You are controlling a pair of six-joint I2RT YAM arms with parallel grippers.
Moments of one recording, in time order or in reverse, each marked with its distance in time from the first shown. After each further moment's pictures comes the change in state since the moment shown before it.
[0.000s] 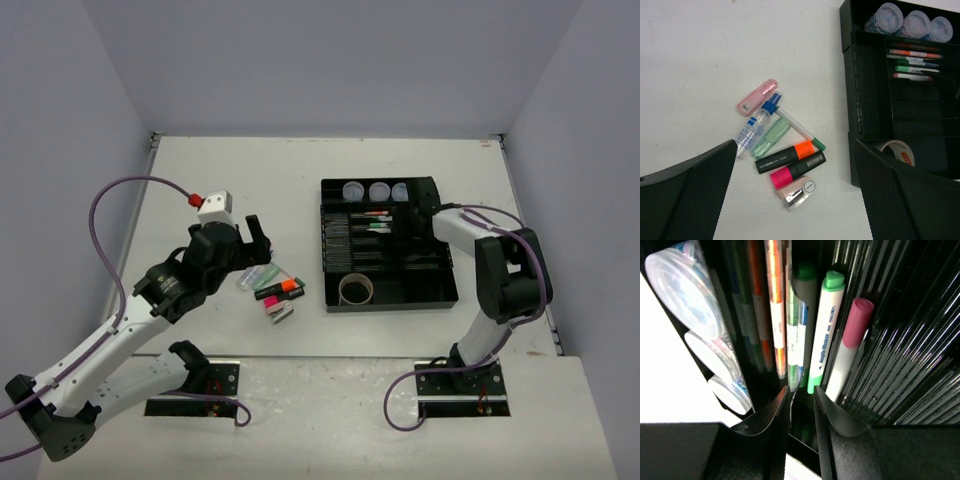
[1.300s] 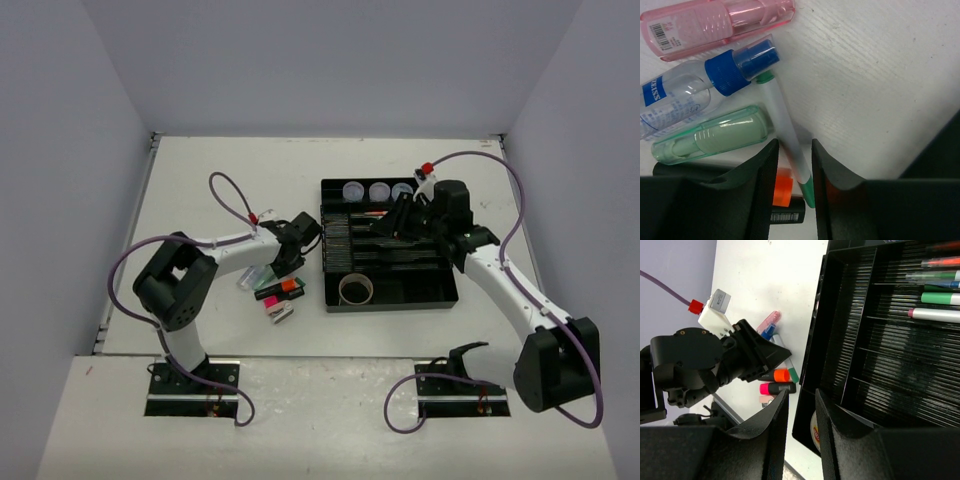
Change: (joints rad) left arm -0.014 0.932 0.189 -0.015 0.015 -0.633; right arm 0.027 -0.512 -0.154 0.047 -0.567 -1.102
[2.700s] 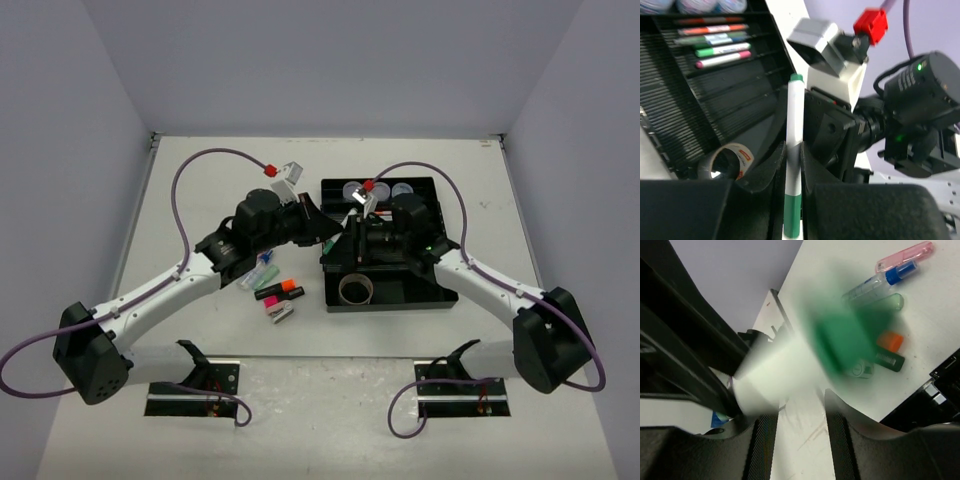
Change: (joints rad) left arm -0.028 -0.539 -0.107 0.635 0.634 0.434; right arm 0.289 0.103 -0.072 0.366 -0.327 0.136
